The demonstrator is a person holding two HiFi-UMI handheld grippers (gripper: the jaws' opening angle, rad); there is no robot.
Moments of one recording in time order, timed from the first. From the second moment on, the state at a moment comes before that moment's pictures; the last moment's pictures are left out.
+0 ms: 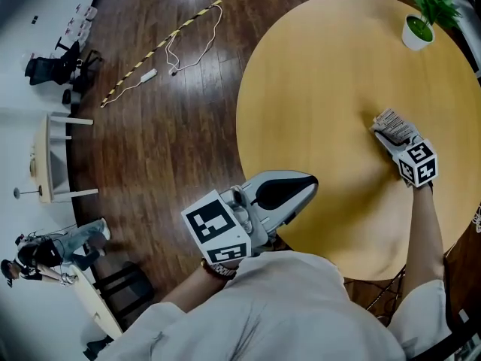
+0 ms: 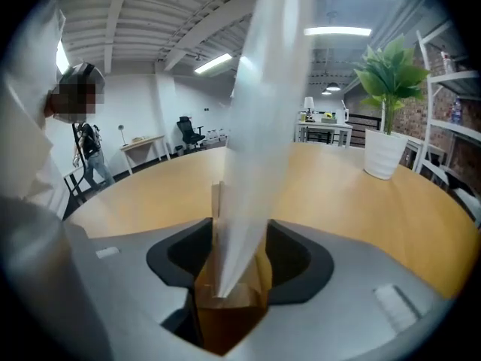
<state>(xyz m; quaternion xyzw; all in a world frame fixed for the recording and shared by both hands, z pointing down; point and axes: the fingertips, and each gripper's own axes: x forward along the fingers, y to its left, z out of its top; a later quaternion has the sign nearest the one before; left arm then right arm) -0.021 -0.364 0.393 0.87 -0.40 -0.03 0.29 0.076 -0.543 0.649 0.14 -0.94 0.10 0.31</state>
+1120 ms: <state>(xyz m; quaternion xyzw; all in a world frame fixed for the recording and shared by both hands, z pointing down) -0.039 -0.206 0.347 0.93 -0.32 -0.02 0.19 0.084 -0.277 0.400 0.27 -0.95 0.18 0.05</state>
